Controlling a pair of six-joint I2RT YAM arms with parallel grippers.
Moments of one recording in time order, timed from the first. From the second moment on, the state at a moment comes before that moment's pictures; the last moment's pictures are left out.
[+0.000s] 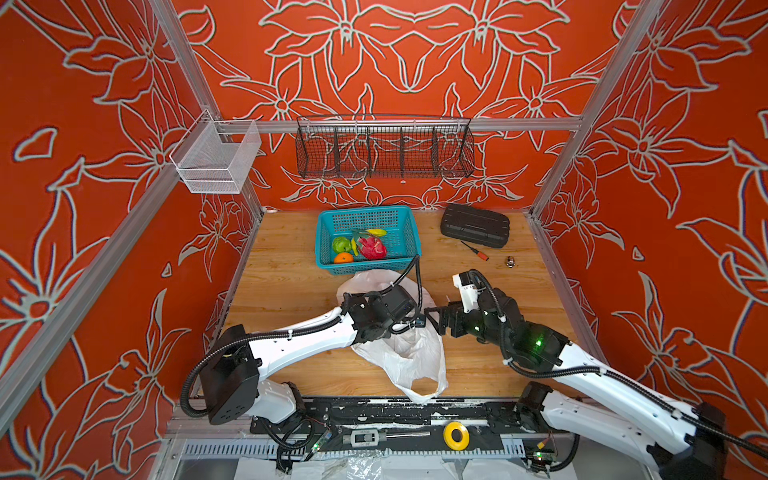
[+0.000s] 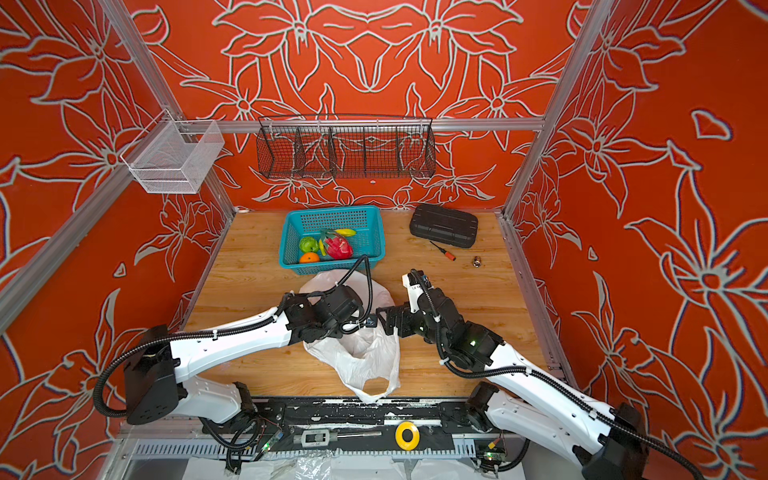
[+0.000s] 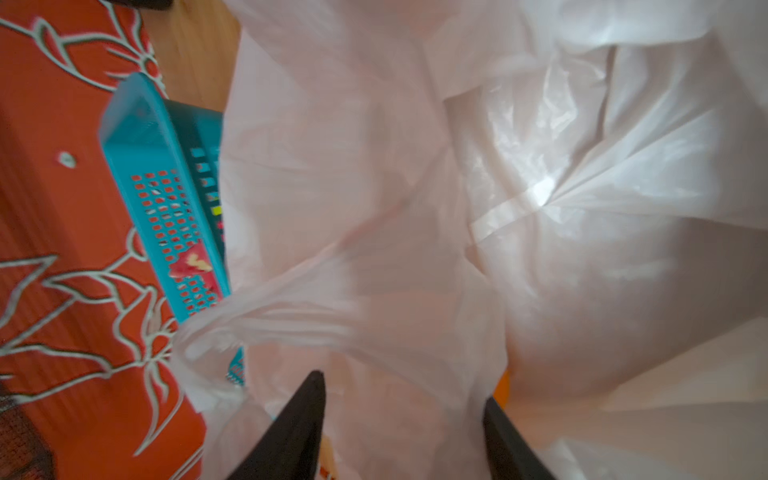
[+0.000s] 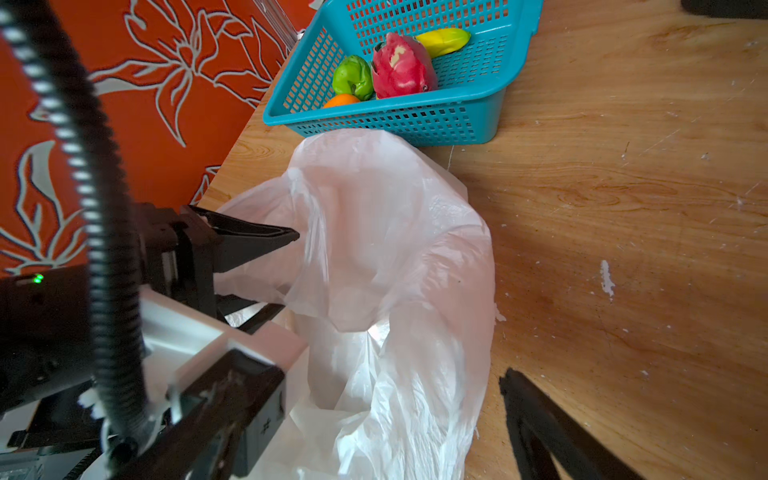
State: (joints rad) left arm -0.93 1.42 1.04 -0.68 -0.46 0.77; right arm 0.79 0.84 0.66 -0.31 0.02 0.59
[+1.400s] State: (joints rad) left arm -0.73 1.34 1.13 -0.65 -0.33 -0.05; right arm 1.19 1.39 0.58 0.10 -0.09 0.52
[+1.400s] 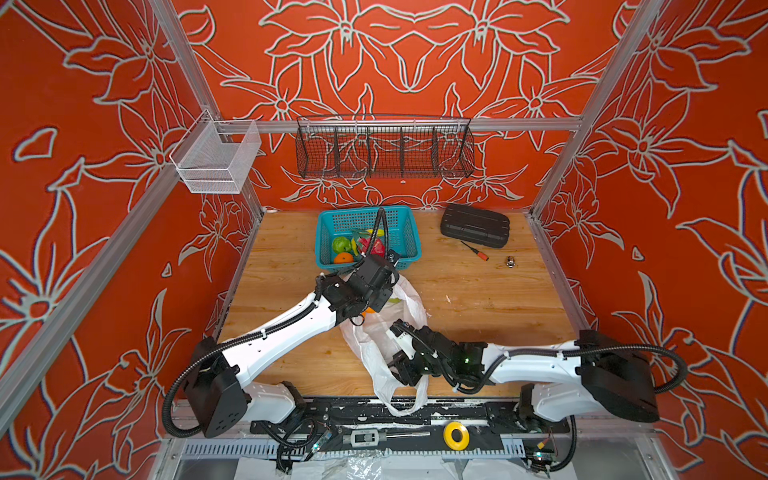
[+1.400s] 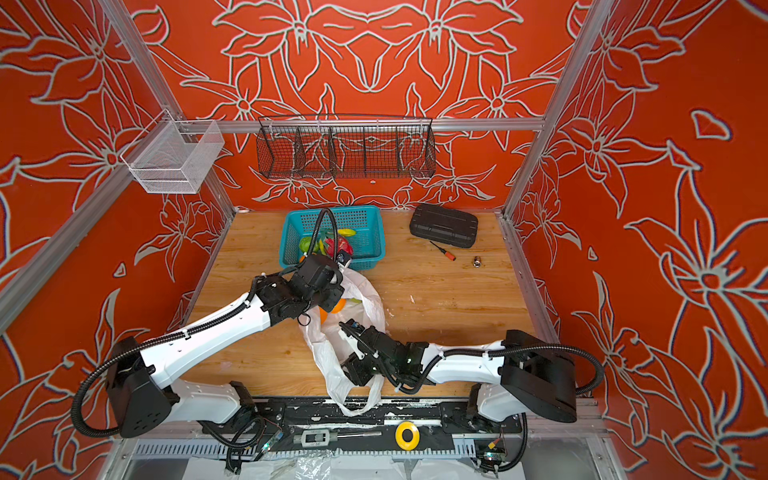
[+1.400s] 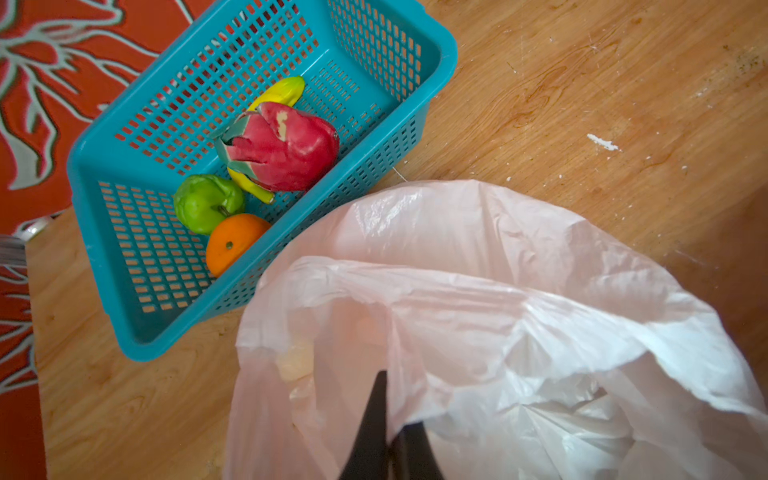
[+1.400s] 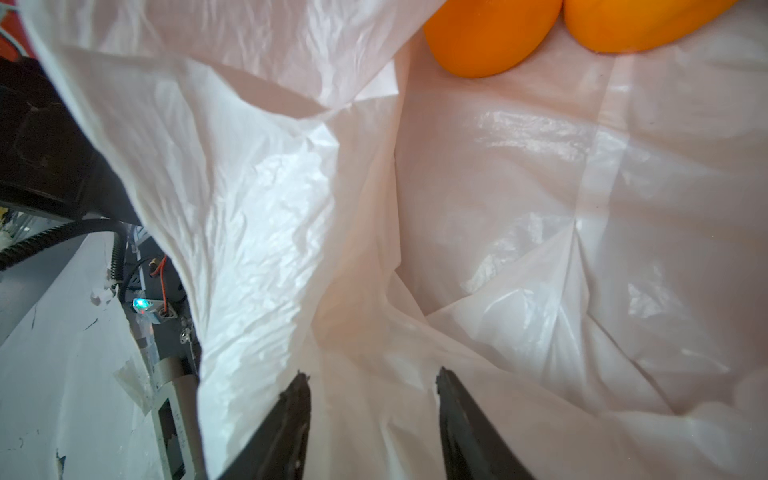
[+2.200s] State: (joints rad) left arm -0.67 1.30 1.11 -0.65 -0.29 -0.40; right arm 1.14 1.60 0.81 0.26 0.33 1.01
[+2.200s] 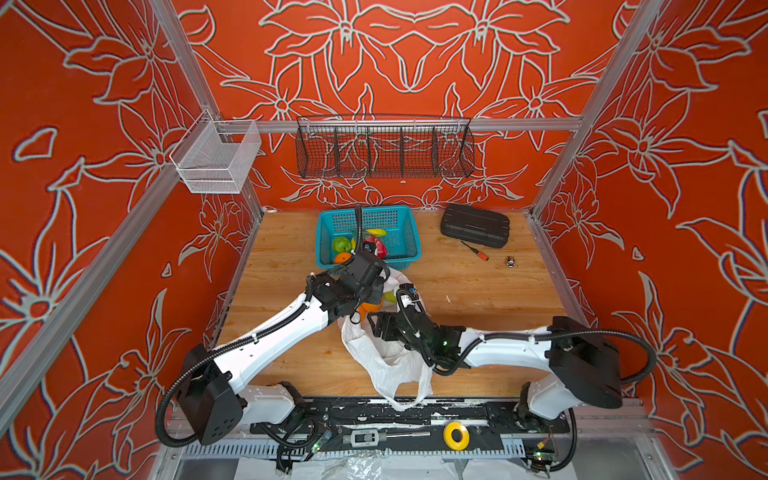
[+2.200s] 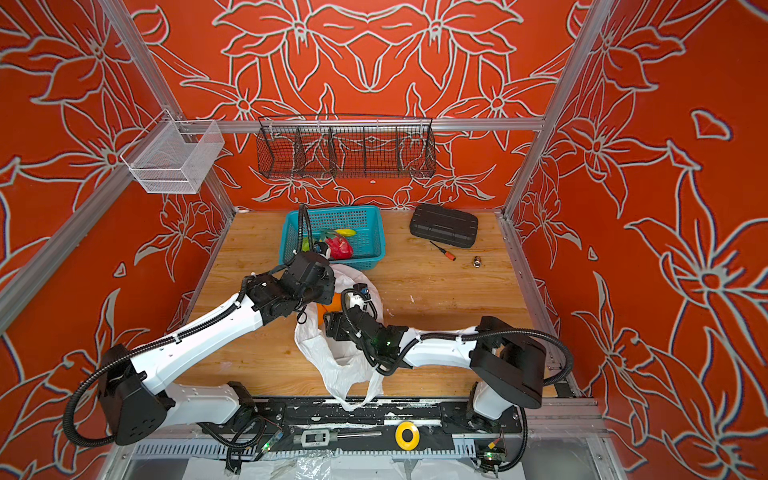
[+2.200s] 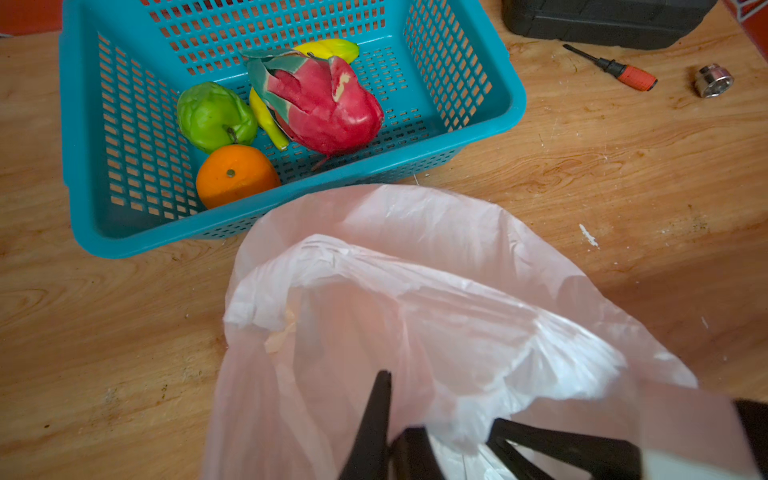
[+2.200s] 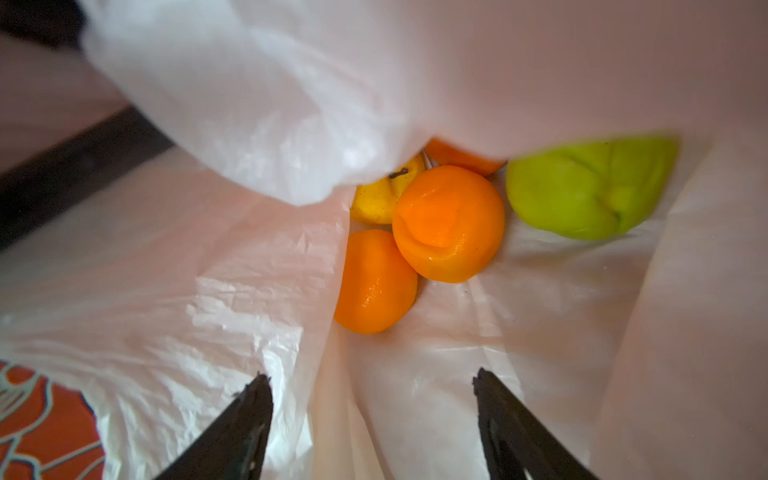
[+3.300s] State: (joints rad) left arm -0.62 1.29 1.11 -0.61 -0.14 -0.42; right arm 1.01 2.02 1.07 0.33 0.40 1.12
